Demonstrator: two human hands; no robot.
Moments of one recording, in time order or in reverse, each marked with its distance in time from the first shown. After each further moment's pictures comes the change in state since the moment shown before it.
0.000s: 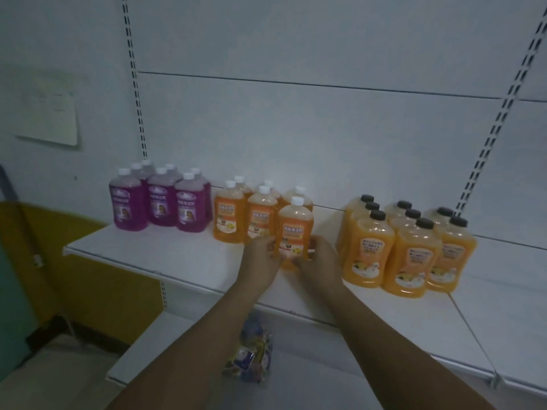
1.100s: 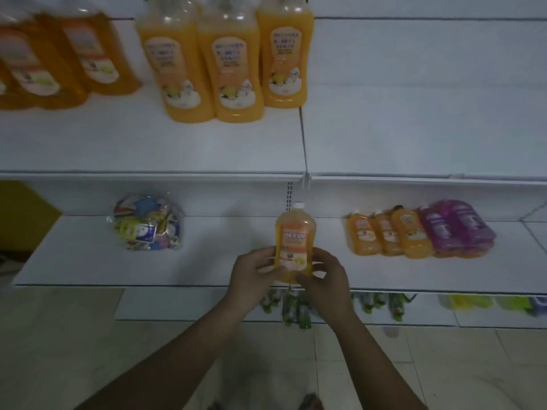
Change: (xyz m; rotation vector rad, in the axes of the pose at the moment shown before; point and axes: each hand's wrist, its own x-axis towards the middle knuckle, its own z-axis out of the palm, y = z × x) left_hand -0.275 -0.016 0.293 -0.206 -0.444 -0.469; right_hand -0.302 0.296 -0.166 0.151 0.025 0.578
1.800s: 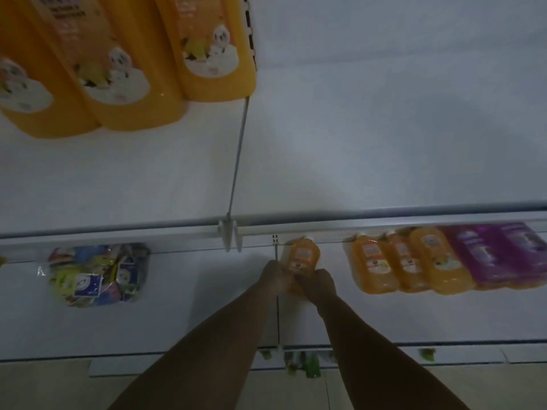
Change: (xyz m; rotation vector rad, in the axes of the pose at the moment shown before) left_hand 0.255 -0.155 0.112 0.534 -0.105 -0.432; right_hand 0.232 0.155 0.054 0.027 -0.106 0.522
